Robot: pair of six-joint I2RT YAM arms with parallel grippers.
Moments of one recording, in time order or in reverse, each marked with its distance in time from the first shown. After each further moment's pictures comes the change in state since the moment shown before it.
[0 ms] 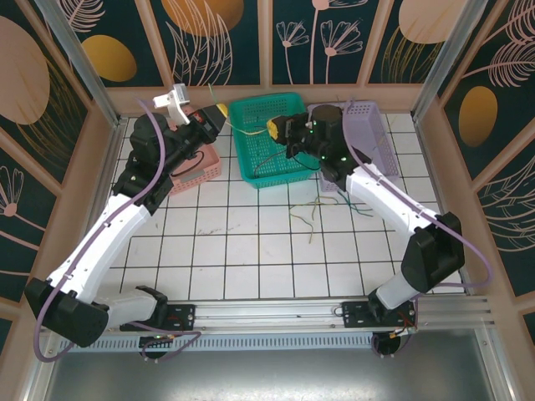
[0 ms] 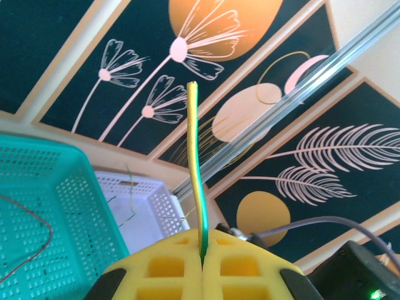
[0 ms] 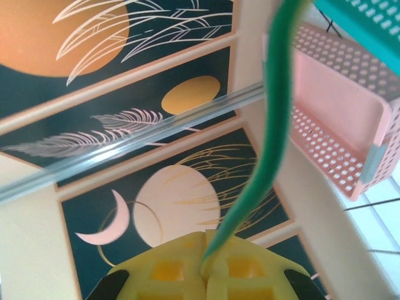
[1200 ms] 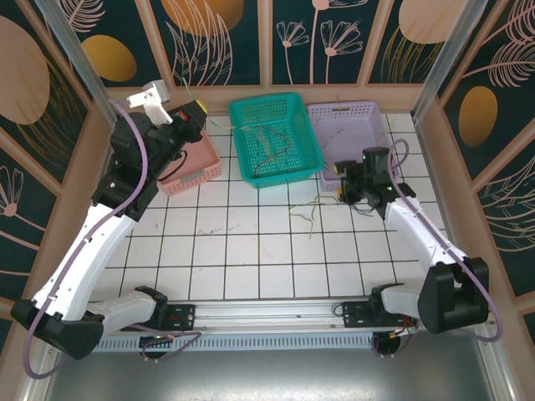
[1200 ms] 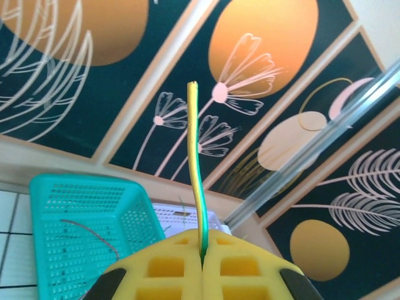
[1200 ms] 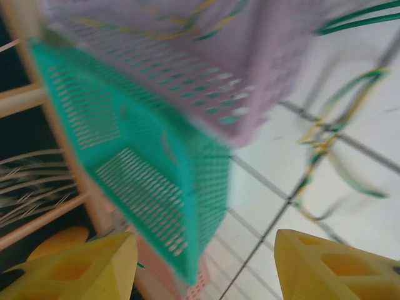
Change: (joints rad) left arm -0.002 -0.077 0.081 -0.164 -0.176 0.138; right arm -0.328 -0.304 -0.427 -0.365 0.051 -0.232
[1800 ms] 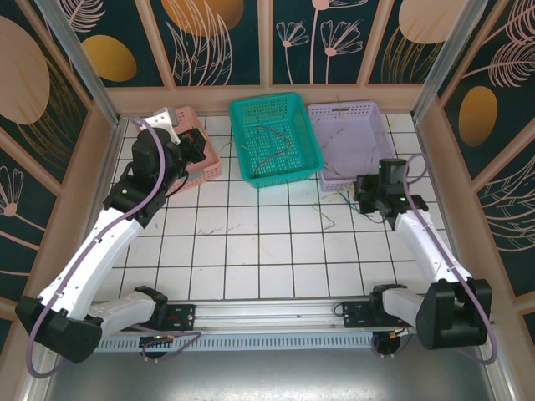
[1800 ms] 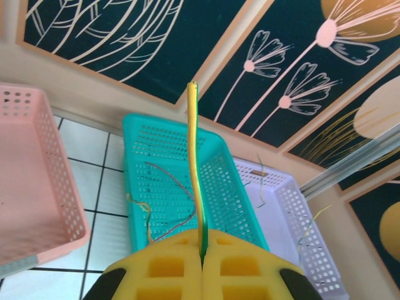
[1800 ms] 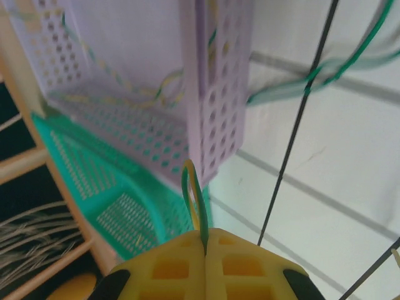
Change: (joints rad) left arm 0.000 -0.033 -0.157 -0.121 -0.140 0.017; right arm -0.100 -0.108 -0.135 -0.045 0.042 0.047
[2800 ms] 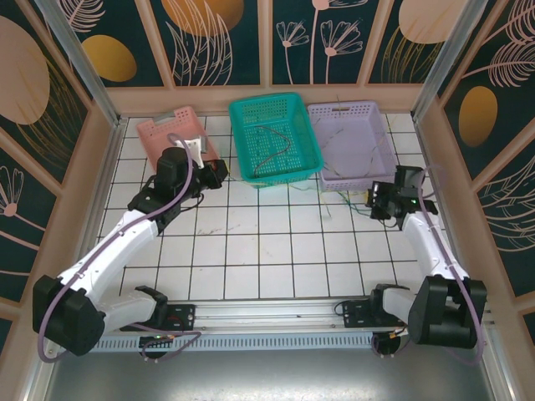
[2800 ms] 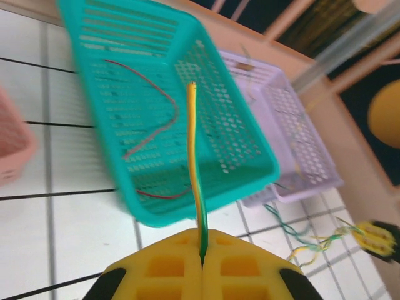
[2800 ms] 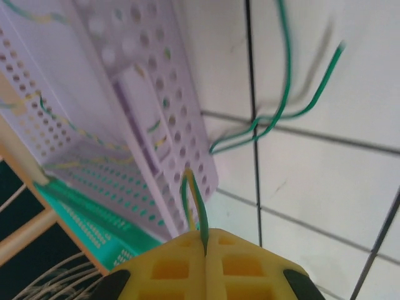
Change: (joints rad) left arm -0.004 0.043 -0.262 0.125 0.240 0.069; right arm -0.231 -0.002 -0.039 -0.092 -0.056 0.014
